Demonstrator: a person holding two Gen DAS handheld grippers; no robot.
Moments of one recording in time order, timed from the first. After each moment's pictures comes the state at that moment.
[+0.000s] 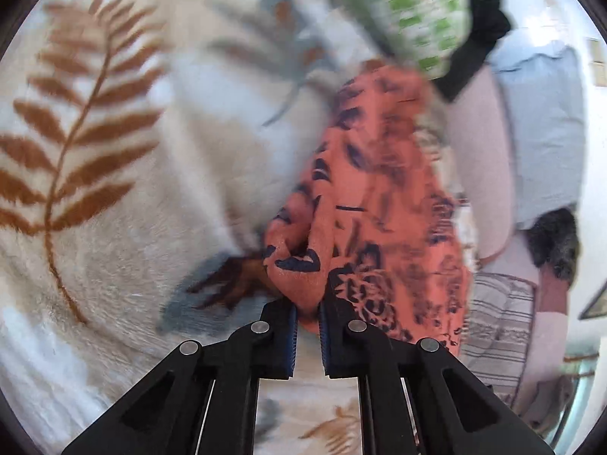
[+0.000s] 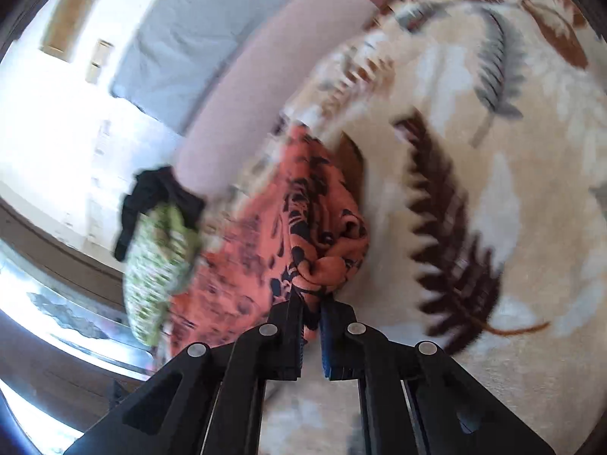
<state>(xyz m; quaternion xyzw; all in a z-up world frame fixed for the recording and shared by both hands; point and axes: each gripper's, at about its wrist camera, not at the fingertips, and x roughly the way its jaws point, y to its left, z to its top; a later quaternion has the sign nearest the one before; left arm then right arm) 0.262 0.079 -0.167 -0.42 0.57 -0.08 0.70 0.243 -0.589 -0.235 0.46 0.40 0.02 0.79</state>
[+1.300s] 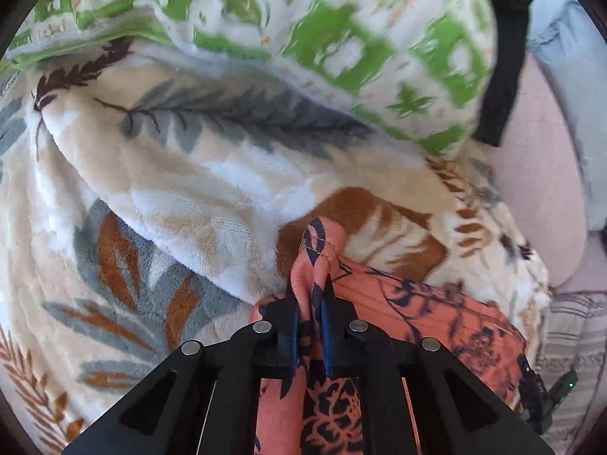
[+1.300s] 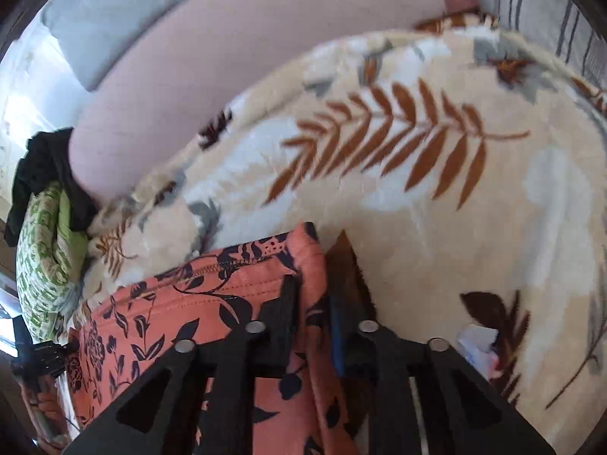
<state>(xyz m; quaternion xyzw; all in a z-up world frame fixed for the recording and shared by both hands) 0.487 0.008 -0.106 -0.25 0.57 -0.04 0.78 0.418 -0.606 -0.212 0.32 0.42 -0.04 0.85</state>
